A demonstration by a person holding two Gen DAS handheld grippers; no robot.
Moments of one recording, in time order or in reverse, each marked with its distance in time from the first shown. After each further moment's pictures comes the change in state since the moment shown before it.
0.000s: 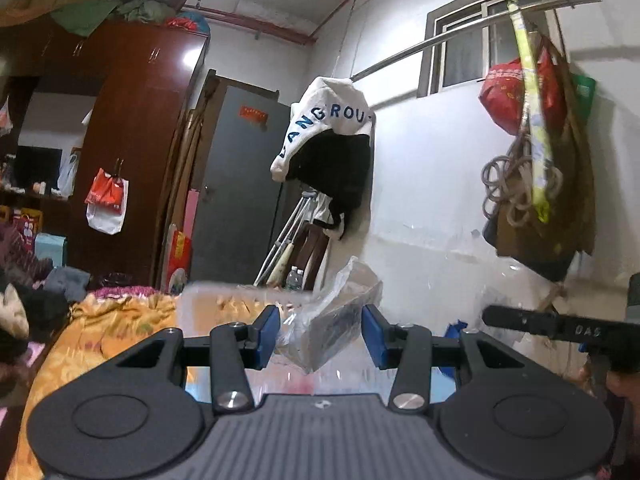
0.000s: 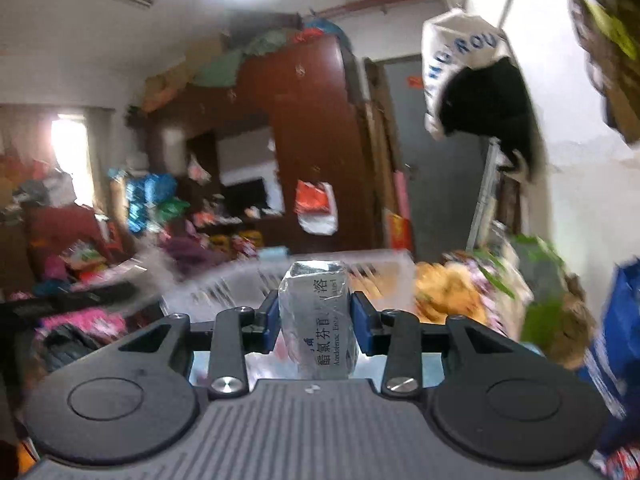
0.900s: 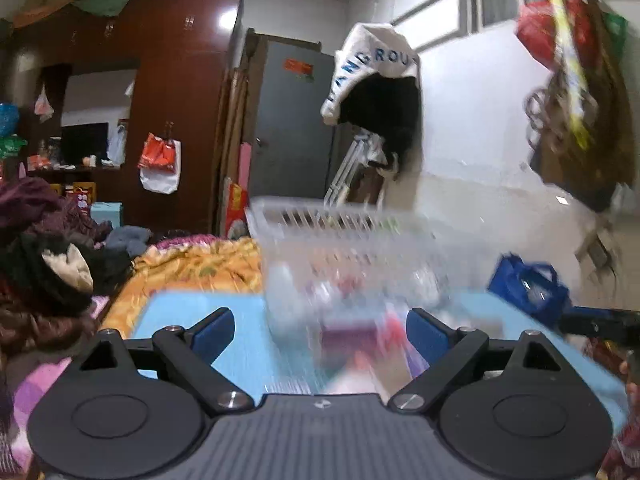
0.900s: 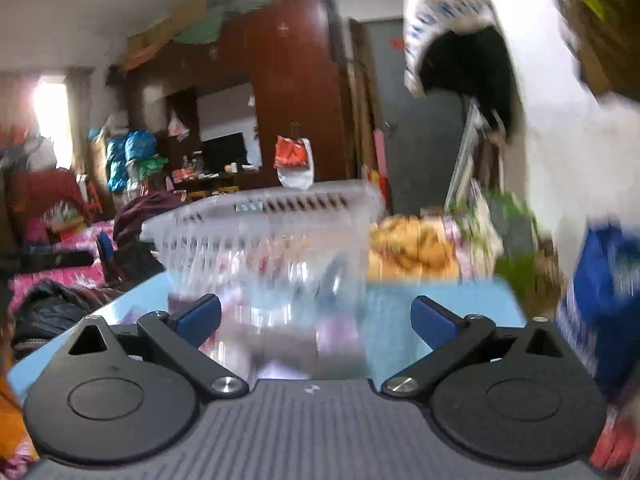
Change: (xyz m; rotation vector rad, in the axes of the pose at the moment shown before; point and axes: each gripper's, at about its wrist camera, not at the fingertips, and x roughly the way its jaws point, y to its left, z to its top) left arm -0.056 -0.010 -0.068 0.052 0.171 0.164; right arm -0.031 -0.006 -0.072 0.035 0.148 -0.091
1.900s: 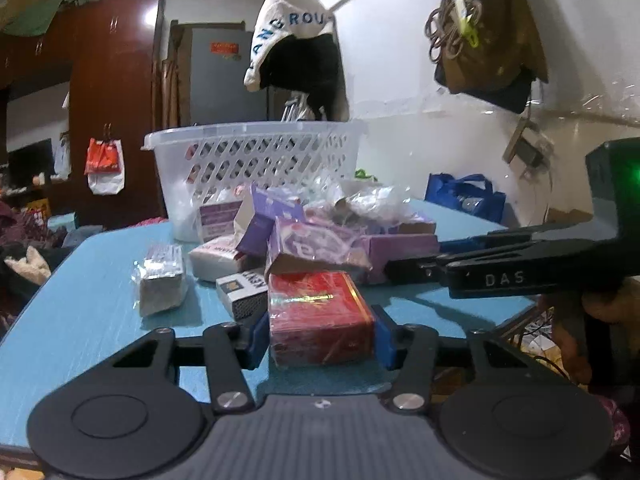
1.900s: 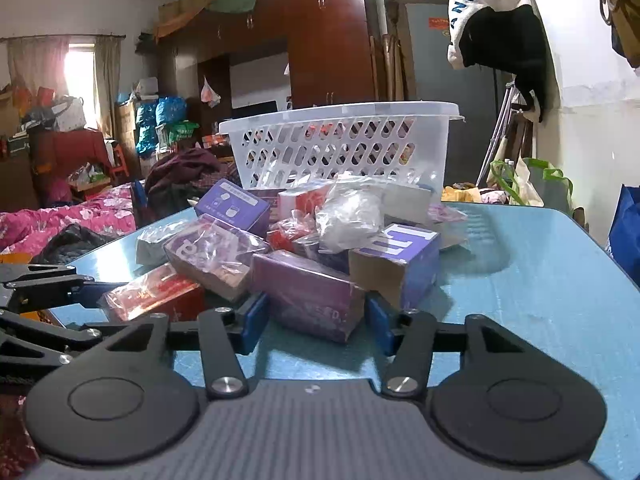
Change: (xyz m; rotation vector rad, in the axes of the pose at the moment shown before) left arm -0.039 -0.071 -0.096 0.179 0.056 -0.104; right arm 0.003 0.055 -0.070 -0.110 0.060 0.062
